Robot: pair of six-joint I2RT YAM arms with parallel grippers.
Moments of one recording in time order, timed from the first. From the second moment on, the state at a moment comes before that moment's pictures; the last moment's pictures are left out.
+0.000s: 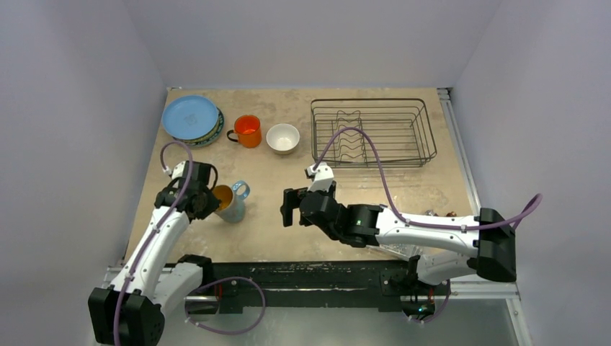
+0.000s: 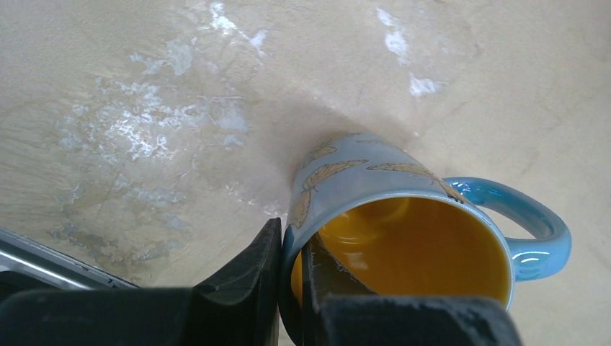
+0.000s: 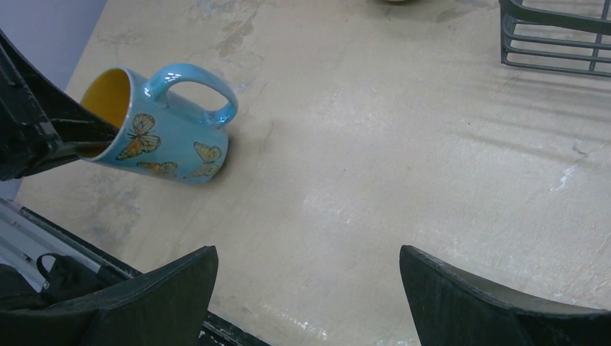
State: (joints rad) left arm -0.15 0.93 0.69 -0.87 -0.29 -0.86; right arm 1.27 1.32 0.95 -0.25 0.58 0.78
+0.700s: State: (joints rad) left arm -0.30 0.88 0.92 -0.09 0.14 -0.20; right arm 1.26 1.17 0.91 -0.36 0.70 0.93
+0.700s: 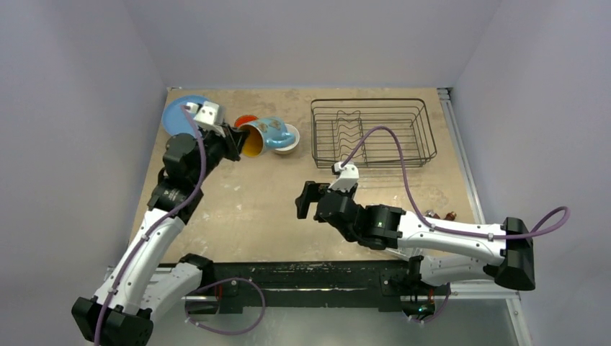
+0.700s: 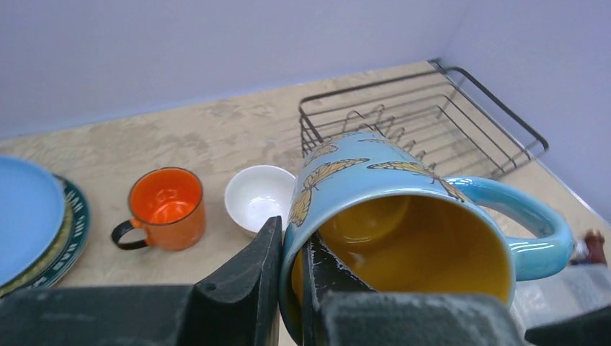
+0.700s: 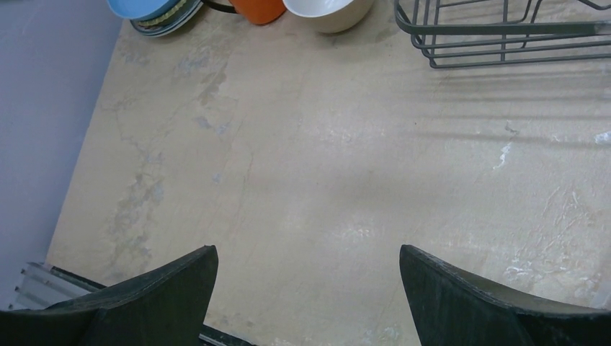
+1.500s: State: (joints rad) left arm -0.54 0.87 0.75 0.02 0.31 0.10; right arm 0.93 1.01 0.47 0.67 -0.16 1.33
